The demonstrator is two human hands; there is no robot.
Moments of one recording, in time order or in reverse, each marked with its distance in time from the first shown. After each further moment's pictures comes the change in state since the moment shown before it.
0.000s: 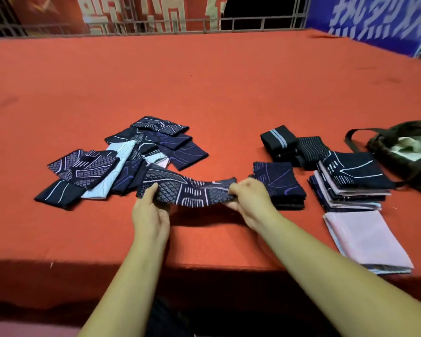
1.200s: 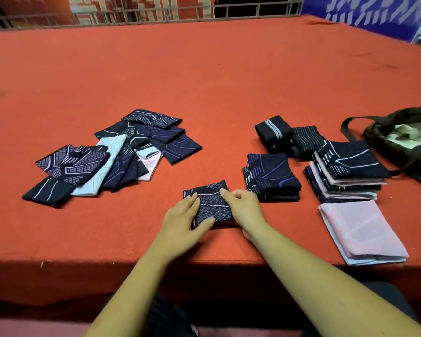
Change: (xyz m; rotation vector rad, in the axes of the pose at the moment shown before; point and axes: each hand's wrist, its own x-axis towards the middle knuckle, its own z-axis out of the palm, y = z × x) left_hand -0.020 -0.040 -0.047 1.910 -0.853 0.465; right_hand 0.009 0.056 -0.020 -0.369 0.082 -0.170
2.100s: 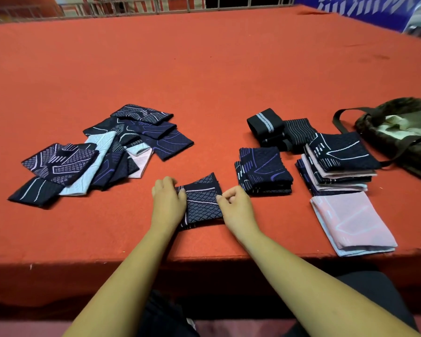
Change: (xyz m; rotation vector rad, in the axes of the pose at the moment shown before) left_hand 0.055 -0.004 0.002 -0.108 0.330 -0.341; right_hand -0.022 0.000 -0.007 -0.122 0.033 -0.086
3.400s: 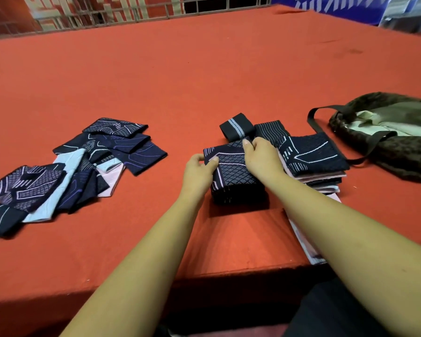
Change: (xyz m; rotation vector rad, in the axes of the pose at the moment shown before) left_hand 0.030 0.164 0.046 -0.756 -0.216 -0.169; right_hand 0.109 -0.054 -0.130 -0.415 0.205 -0.057
